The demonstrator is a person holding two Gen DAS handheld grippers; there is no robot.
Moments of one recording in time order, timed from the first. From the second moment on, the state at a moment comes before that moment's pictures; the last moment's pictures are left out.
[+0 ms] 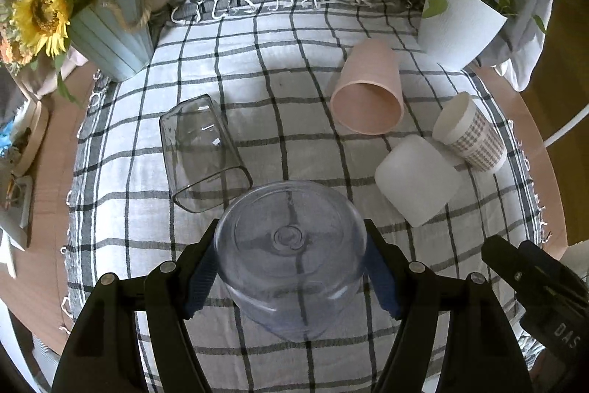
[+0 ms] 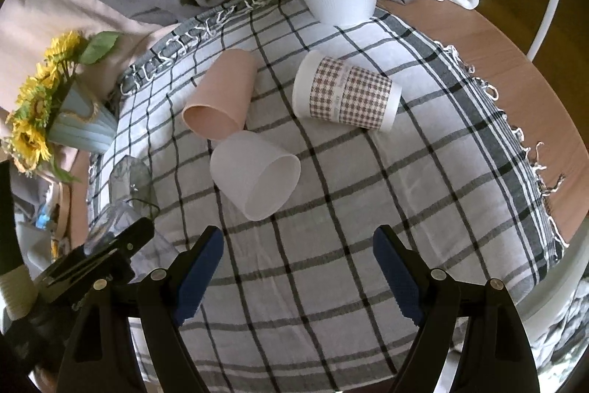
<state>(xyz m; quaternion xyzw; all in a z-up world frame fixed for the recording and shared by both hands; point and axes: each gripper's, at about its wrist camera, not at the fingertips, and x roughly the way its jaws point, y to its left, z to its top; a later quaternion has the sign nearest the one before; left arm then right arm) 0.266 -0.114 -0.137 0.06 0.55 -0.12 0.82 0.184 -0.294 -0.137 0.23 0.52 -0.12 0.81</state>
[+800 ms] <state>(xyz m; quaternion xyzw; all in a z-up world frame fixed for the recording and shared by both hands) 0.228 -0.104 -0.135 0.04 0.56 -0.11 0.82 0.176 -0.285 -0.147 0.20 0.55 -0.09 0.81</state>
